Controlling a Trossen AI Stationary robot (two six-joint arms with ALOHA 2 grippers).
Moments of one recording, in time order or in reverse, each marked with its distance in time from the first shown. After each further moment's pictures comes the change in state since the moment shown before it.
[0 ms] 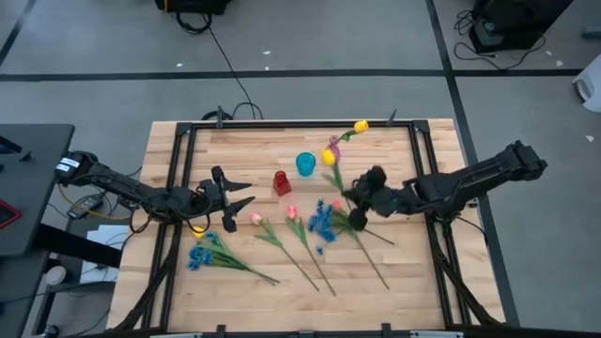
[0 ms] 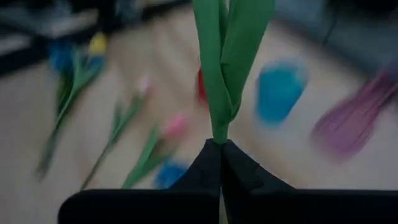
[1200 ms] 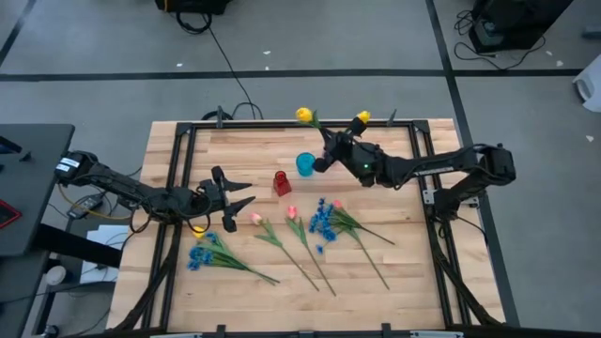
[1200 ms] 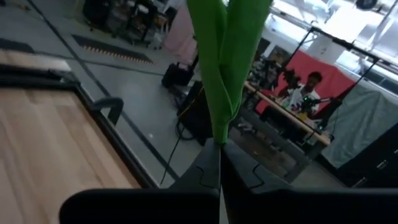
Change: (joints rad) left arm 0.000 0.000 0.000 -0.005 0.000 0.001; right arm -0.407 0.330 0.000 0.949 0.174 -0.988
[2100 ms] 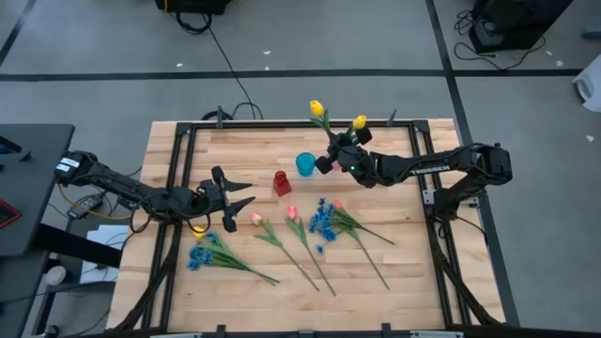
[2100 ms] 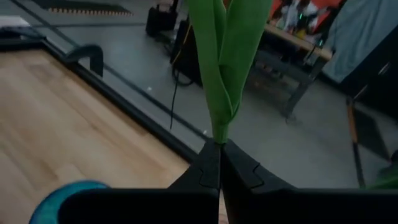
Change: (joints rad) left arm 0.000 0.000 0.000 -0.006 0.000 0.000; right arm -0.027 0.024 0.000 -0.347 0.108 0.490
